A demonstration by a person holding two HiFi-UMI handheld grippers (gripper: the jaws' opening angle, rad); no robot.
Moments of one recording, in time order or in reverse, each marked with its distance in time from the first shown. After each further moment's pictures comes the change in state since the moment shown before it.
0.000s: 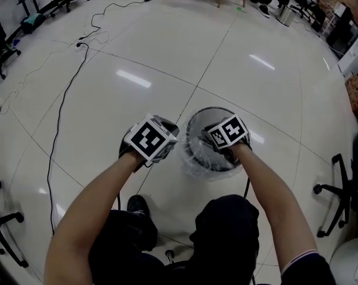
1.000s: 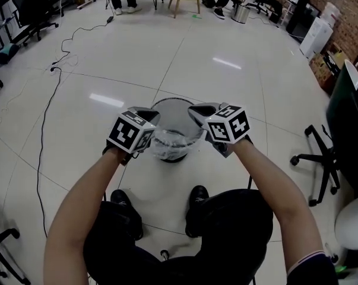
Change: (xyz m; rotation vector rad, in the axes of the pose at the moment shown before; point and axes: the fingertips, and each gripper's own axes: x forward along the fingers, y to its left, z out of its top) left arm -0.045 -0.083 0.076 0.077 -0.233 0.041; right arm -0.217 0.047 0.014 -0.047 -0.476 -0.123
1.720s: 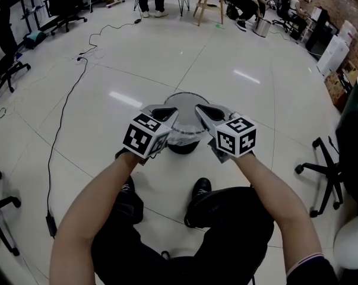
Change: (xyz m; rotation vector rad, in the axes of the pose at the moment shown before) left arm -0.072 -0.070 0.024 -0.035 -0.217 0.100; right arm -0.060 0.078 0.025 -0.029 -0.287 0.033
